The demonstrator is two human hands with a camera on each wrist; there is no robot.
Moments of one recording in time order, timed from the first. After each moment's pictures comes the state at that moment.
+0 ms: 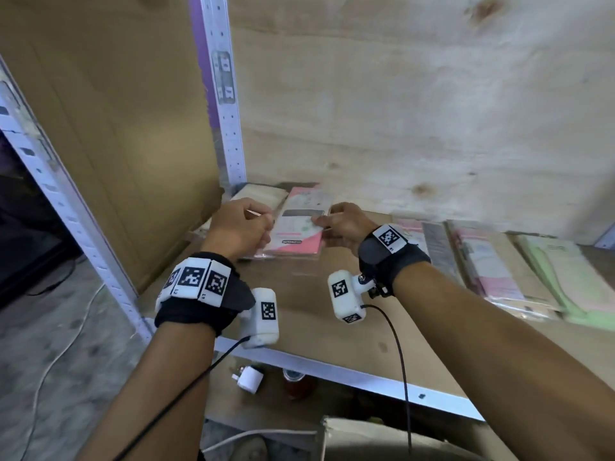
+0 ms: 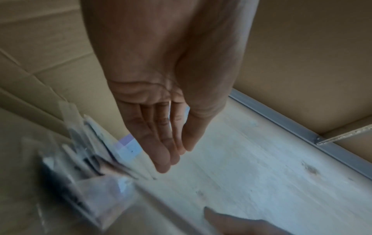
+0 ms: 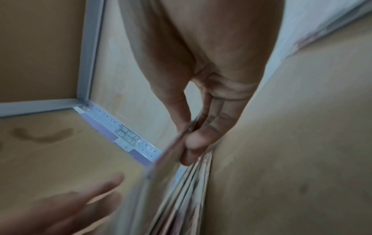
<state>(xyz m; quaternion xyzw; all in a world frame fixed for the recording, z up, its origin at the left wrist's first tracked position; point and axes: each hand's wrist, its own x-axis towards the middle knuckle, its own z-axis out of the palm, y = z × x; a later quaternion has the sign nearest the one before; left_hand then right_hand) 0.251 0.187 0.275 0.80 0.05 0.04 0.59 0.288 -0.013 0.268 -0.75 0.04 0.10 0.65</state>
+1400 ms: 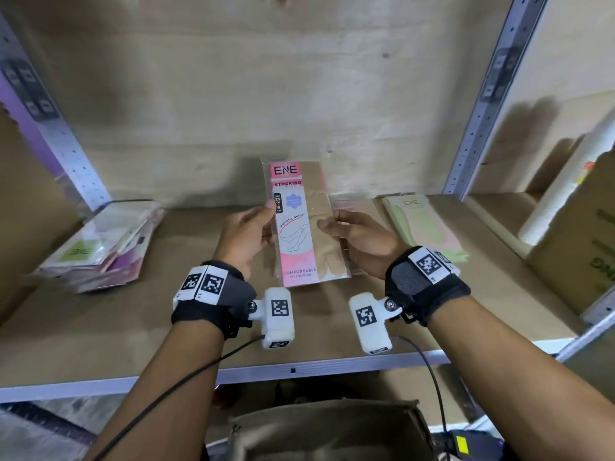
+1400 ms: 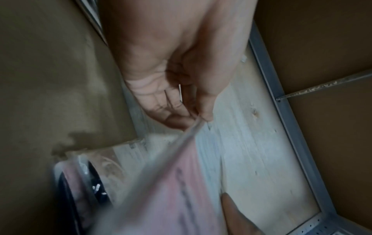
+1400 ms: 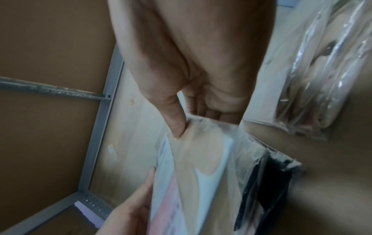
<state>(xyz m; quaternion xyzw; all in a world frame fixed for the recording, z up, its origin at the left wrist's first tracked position) 0.245 -0.038 0.246 0.65 -0.06 -0.07 0.76 0.173 -0.228 0.259 -0.64 0.04 0.04 0.77</state>
